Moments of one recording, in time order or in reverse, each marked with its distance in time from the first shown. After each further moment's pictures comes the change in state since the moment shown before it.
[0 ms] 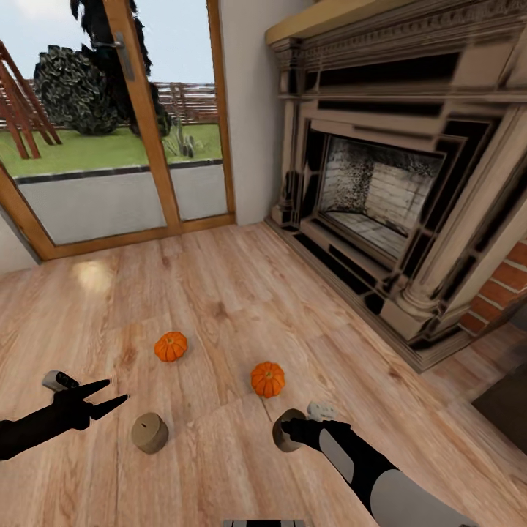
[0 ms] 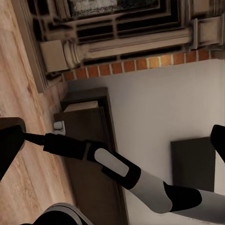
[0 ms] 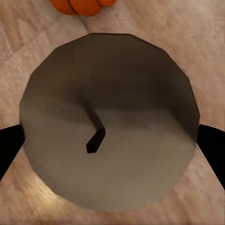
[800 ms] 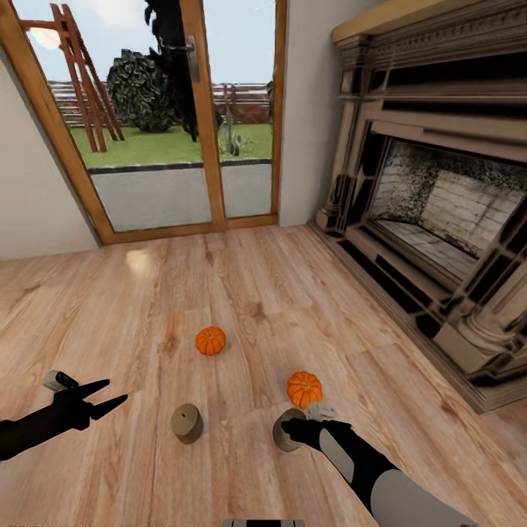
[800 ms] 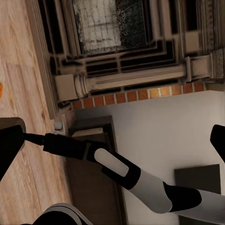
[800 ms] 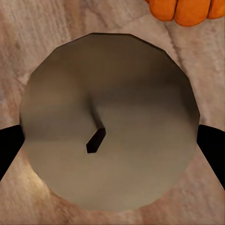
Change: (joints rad) left arm 0.000 0.000 0.000 0.000 0.001 0.000 0.000; right arm 0.000 -0.001 0.000 -0.002 -0.001 0.001 0.001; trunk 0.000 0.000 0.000
